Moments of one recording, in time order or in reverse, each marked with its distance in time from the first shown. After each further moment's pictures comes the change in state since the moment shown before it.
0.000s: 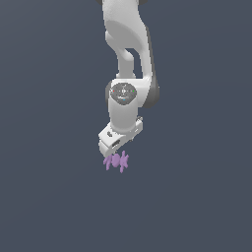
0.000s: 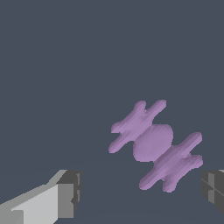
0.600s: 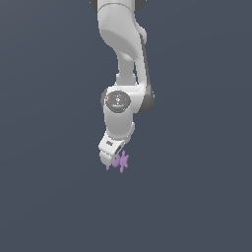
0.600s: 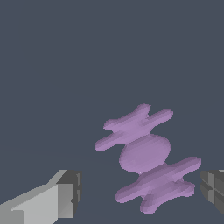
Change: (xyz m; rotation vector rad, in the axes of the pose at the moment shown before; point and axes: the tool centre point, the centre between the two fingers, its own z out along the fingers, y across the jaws) arm 0.000 0.017 0.021 0.000 0.010 -0.307
